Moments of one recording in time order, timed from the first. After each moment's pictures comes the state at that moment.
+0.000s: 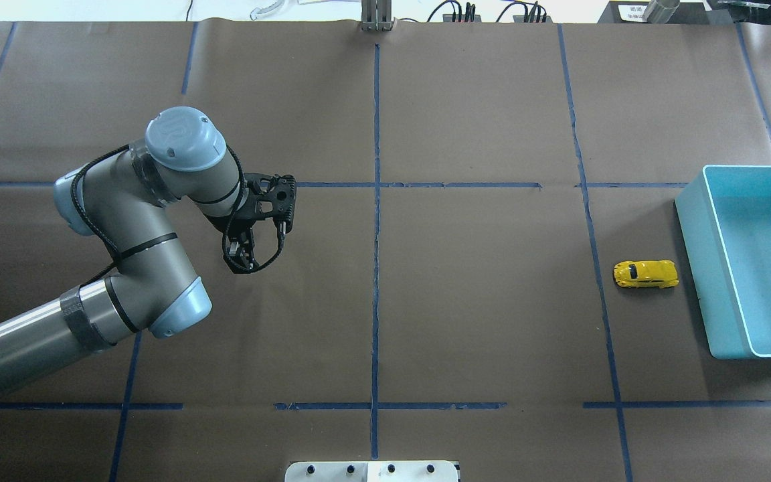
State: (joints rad) left arm -0.77 -2.13 -1.52 -1.72 -2.08 0.49; right arm 1.63 -1.69 1.76 -1.72 2.37 0.01
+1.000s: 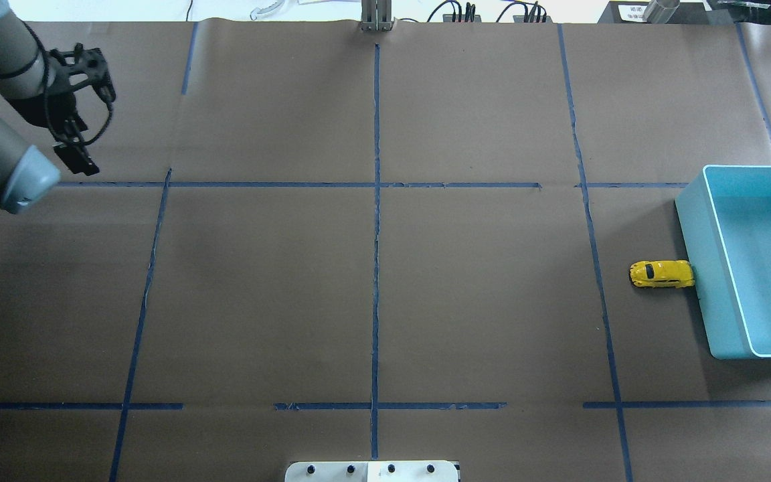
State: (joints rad) left arm -1.12 -1.96 -1.49 -1.59 -2.24 0.49; right arm 1.62 -1.69 1.78 -1.72 2.39 0.00
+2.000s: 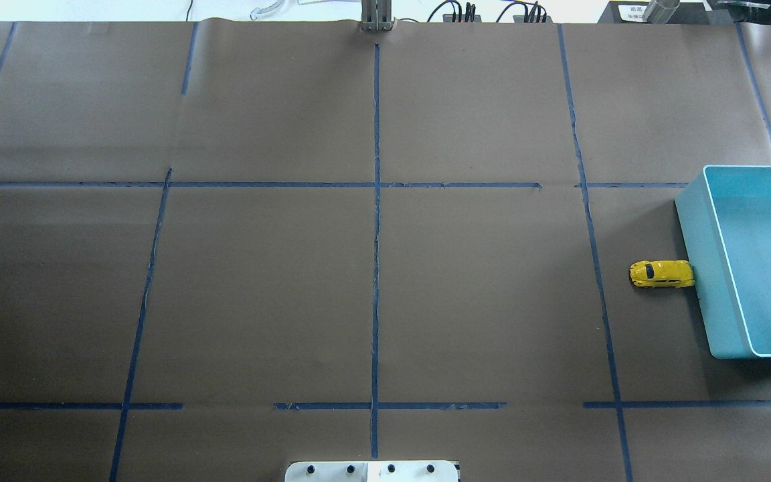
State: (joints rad) left arm -1.57 -1.71 -1.49 -1.38 -2.32 0.26; right arm 1.29 -1.50 1.99 -1.73 2.33 0.00
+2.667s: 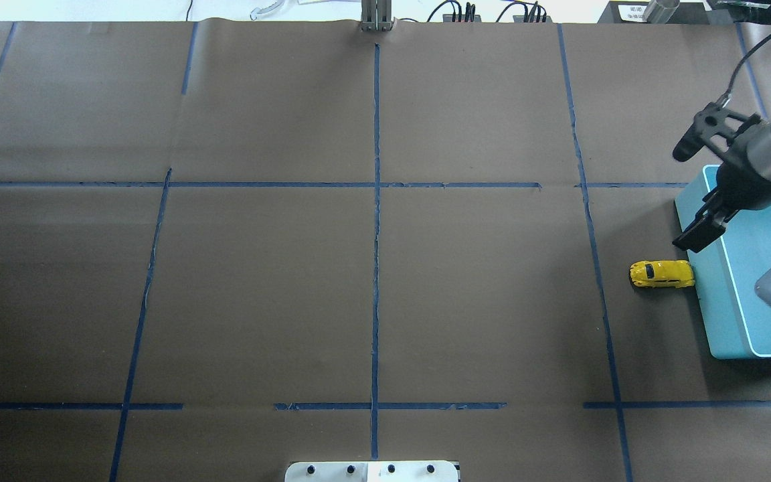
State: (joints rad) left arm -1.57 -1.71 -1.49 -1.37 -2.34 0.18; right arm 0.89 -1.50 1.95 -1.51 2.10 -0.24
